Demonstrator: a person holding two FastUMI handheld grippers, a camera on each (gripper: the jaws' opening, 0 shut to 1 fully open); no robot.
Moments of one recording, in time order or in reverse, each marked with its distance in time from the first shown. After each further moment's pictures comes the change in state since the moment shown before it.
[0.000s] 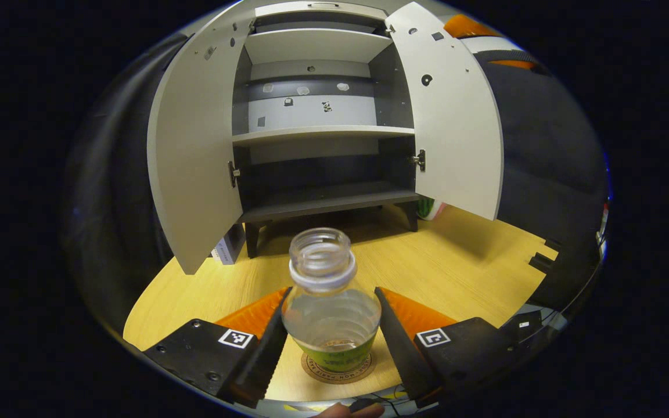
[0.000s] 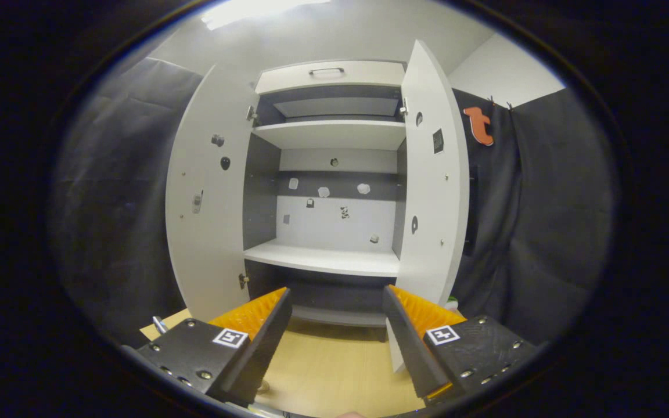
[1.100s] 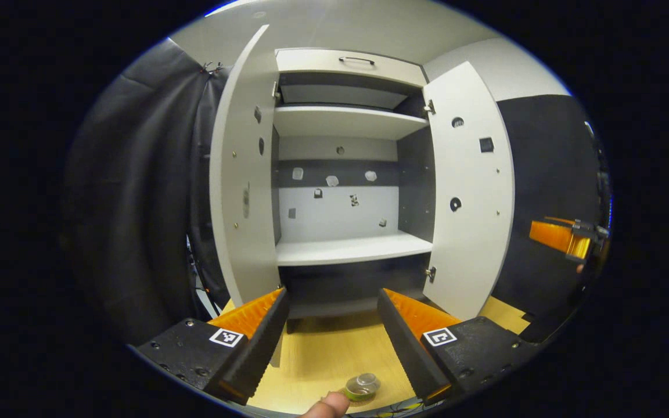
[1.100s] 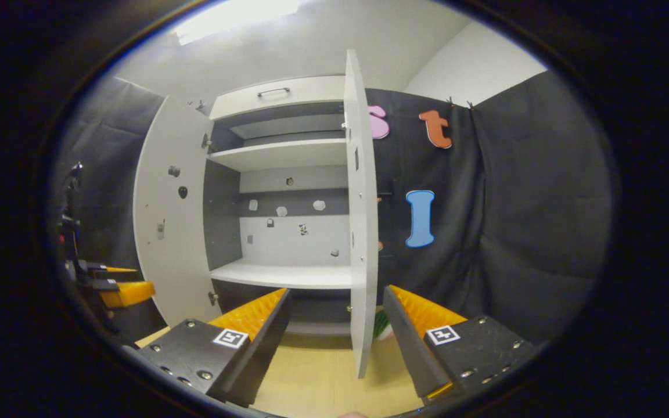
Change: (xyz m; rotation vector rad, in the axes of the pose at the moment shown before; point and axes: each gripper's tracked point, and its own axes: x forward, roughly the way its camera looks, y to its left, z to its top) left arm -0.104 0.066 0.285 -0.044 -0.257 0.049; right arm -0.015 -0.101 0.026 0.095 -0.082 -0.141
